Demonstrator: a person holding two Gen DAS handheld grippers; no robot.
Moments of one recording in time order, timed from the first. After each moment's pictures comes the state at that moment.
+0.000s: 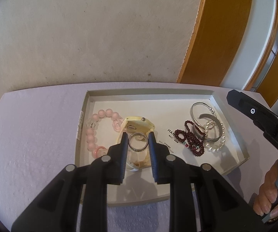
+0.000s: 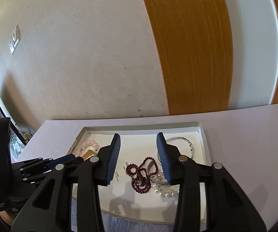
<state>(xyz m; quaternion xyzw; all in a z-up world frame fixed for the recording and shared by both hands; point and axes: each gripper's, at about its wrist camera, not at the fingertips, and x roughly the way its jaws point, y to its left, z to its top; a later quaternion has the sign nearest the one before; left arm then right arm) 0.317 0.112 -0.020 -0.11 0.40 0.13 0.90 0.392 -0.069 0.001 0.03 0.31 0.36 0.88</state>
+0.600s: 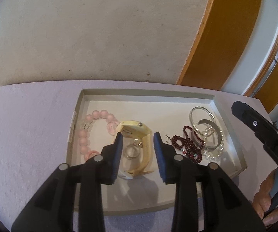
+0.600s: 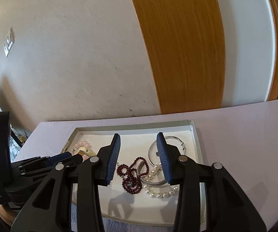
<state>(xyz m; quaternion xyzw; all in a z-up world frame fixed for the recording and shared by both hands) 0.324 0.124 -0.025 -0.14 0.40 0.13 0.90 0.400 -0.075 -0.008 0.03 0.31 0.34 0.89</state>
